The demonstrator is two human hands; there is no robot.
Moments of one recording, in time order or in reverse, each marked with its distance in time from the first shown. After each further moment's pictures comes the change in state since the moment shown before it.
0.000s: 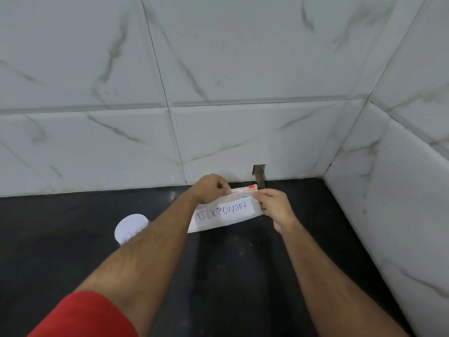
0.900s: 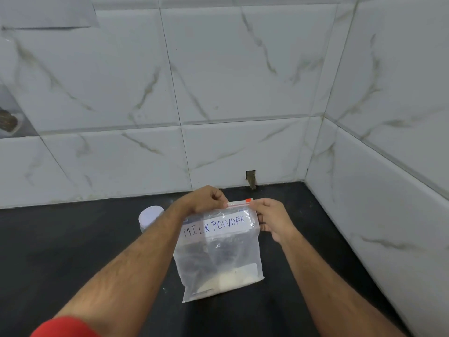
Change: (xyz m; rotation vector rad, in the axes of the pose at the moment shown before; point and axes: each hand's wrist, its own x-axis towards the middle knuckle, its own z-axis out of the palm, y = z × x) left_hand -0.151 0.048 -0.015 -0.151 -0.083 0.096; right_hand -0.156 -0.014 -0.012 0.098 -0.059 -0.085
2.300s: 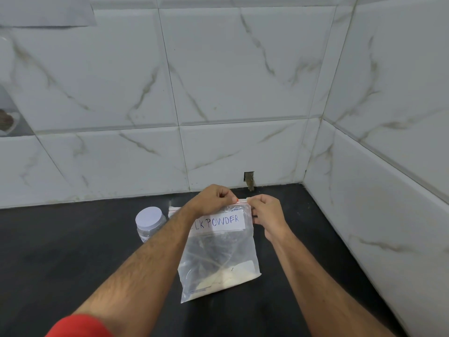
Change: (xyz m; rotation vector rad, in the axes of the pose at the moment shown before) left_hand 0.009 0.014 0.025 -0.119 0.107 0.127; right_hand 0.007 -0.003 0.010 0.024 0.135 -0.088
